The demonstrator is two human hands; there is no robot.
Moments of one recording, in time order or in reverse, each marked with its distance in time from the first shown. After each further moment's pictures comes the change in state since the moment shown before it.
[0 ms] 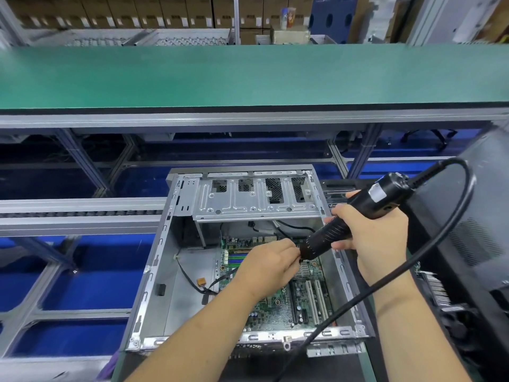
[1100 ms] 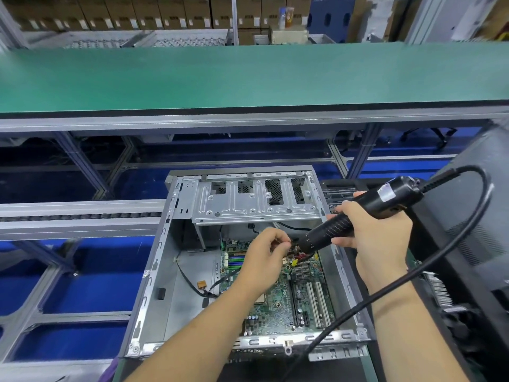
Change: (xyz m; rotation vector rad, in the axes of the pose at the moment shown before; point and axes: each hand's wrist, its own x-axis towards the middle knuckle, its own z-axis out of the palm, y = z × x) left_hand 0.004 -0.004 0.003 -0.747 0.068 -0.759; right_hand -0.001 -0.007 0.007 0.087 0.152 0.077
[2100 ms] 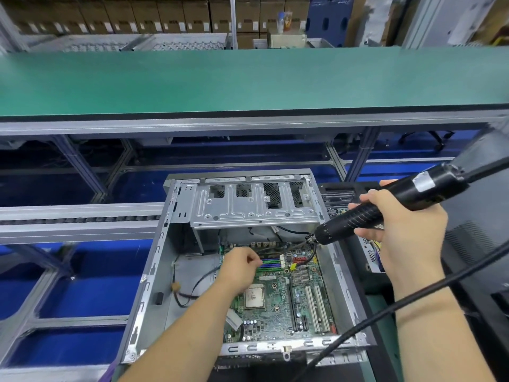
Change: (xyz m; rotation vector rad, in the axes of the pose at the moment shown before) left_hand 0.015 -0.043 -0.029 0.483 -0.053 -0.301; right_hand 0.007 -0.034 -0.015 0.076 -0.011 -0.078
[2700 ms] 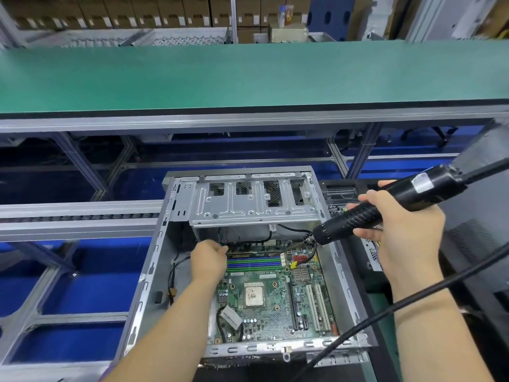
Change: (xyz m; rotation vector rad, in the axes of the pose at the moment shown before) left_hand 0.019 -0.039 -0.027 -0.152 0.354 -0.300; right_hand 0.003 0.006 0.001 -0.001 0.006 0.030
